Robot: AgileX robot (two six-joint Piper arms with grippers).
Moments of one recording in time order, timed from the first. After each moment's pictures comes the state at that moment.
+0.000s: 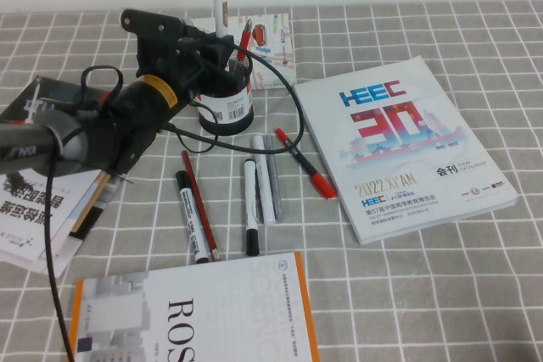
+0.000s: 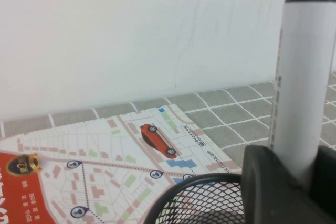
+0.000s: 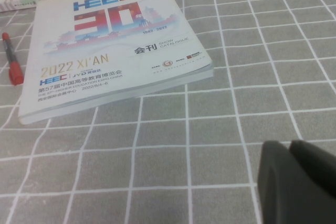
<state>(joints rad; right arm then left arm) 0.05 -0.01 0.03 0.14 0.38 0.04 -0.31 2.08 -1.27 0.42 -0.65 -0.37</state>
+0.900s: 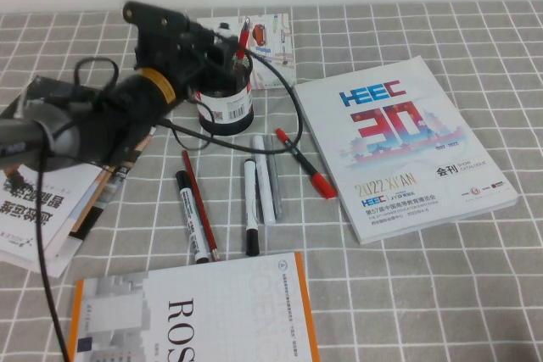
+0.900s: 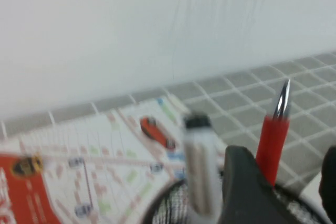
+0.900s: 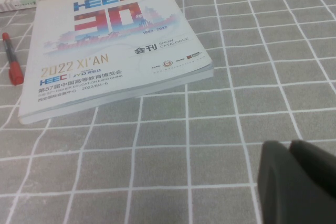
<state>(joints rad) 0.05 -0.01 0.03 0.14 0.38 0.04 -0.31 2.04 -1.27 0.48 -0.59 -0.37</state>
